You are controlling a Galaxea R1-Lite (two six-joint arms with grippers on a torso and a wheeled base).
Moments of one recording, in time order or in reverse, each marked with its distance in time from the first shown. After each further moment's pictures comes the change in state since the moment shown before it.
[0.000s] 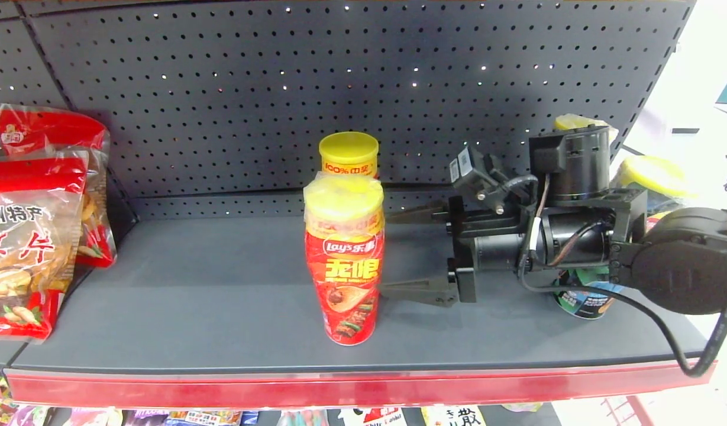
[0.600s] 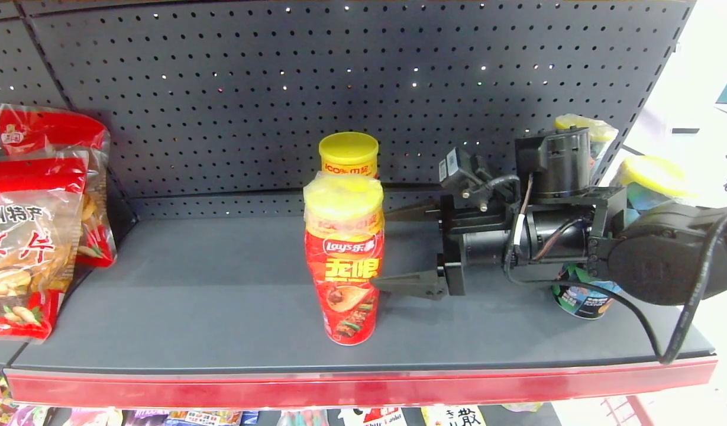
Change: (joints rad) left arm 0.000 0.000 0.000 0.000 0.000 0.000; right arm -0.007 0.051 -0.046 -0.003 0.000 -0.010
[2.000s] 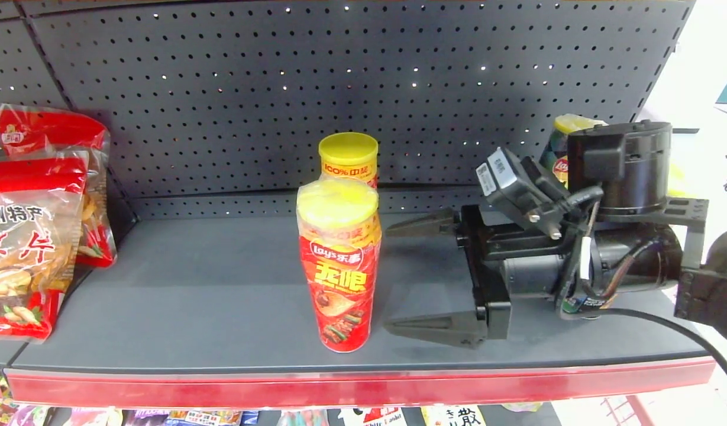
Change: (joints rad) left arm 0.000 0.000 0.000 0.000 0.000 0.000; right arm 0.081 -0.162 0.128 0.003 0.003 0.014
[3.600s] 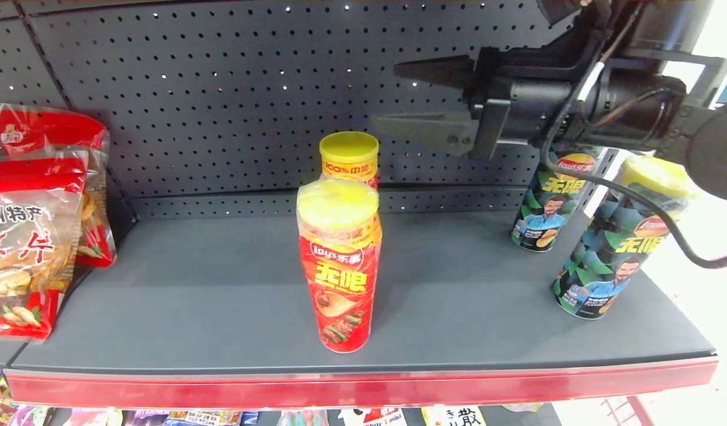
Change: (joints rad) left arm 0.000 0.000 0.000 0.000 0.000 0.000; right arm -0.086 0.096 -0.497 0.041 0.021 0.151
